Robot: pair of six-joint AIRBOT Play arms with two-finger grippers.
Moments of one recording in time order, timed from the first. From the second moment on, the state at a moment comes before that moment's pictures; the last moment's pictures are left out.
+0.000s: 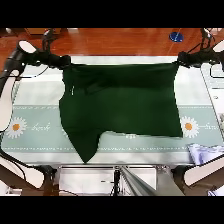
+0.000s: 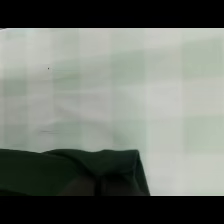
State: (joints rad) left arm 0.01 -1.84 1.70 0.97 -0.97 -1.18; right arm -0.23 -1.84 1.76 -1.12 0.98 1.33
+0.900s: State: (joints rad) left arm 0.03 -1.84 1.67 1.13 -1.35 -1.27; right arm -0.25 -1.83 1.72 -1.27 1.36 1.37
